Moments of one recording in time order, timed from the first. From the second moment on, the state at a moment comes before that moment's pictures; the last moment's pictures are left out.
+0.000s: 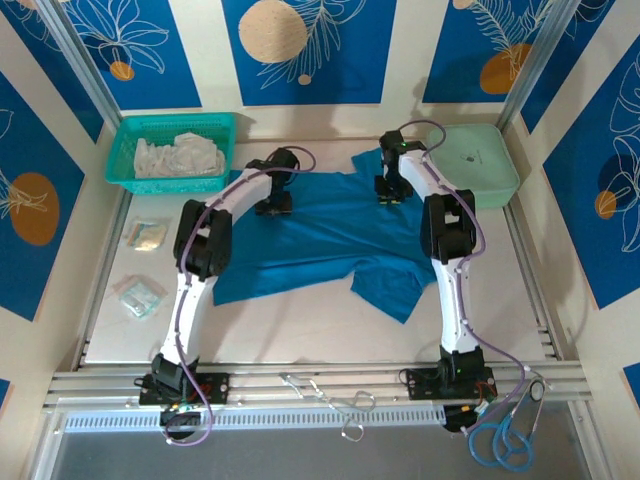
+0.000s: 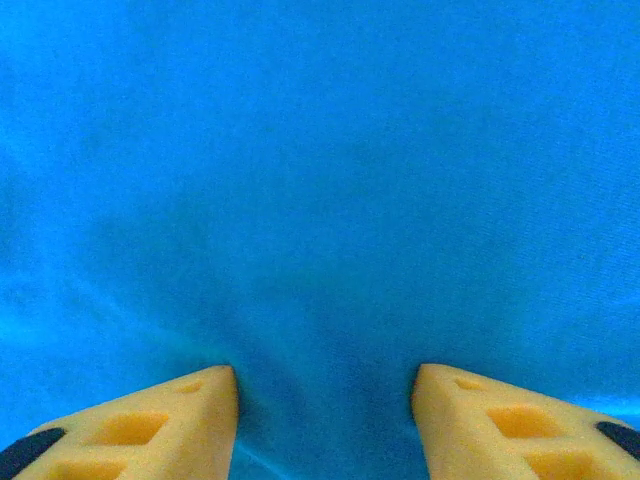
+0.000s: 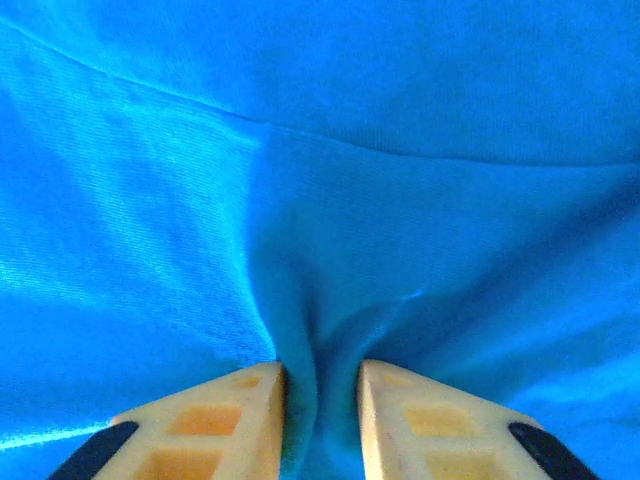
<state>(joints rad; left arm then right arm) -0.42 2.37 1.97 -0.91 -0.18 -0.41 0.19 2.44 2.12 -1.06 0.04 0.19</state>
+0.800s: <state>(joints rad) -0.49 1.98 1.34 -0.68 -0.05 -0.48 0.19 2.03 1.56 -0.99 0.00 0.29</state>
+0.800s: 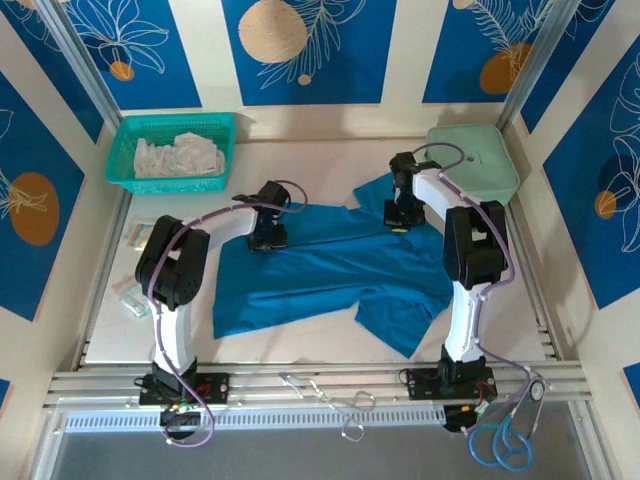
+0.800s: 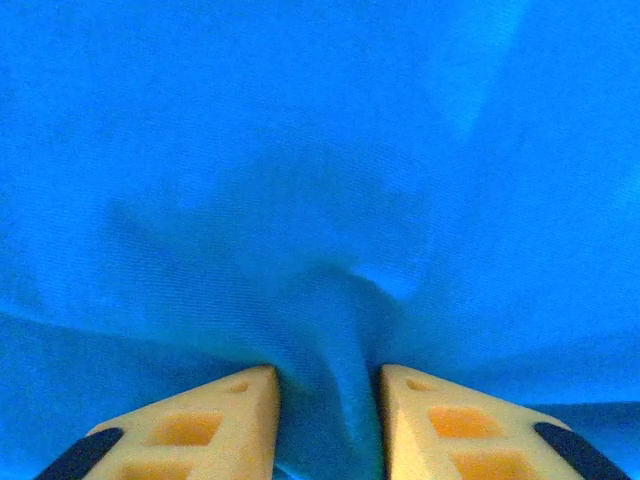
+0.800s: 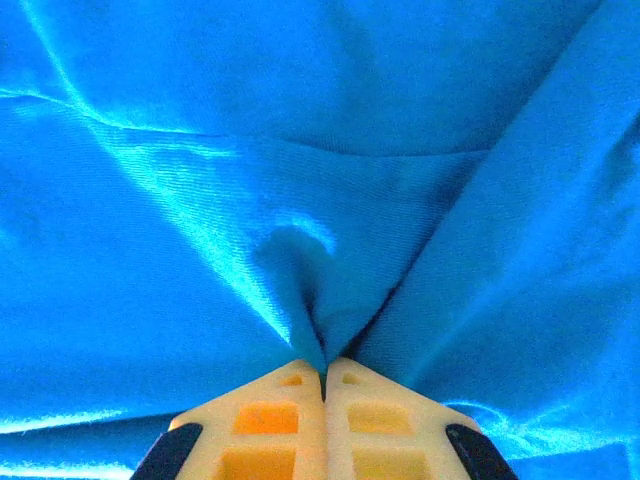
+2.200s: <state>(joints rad) -0.42 1.71 1.42 -0.99 -0.30 -0.51 0.25 1.71 1.29 -1.07 -0.02 0.42</state>
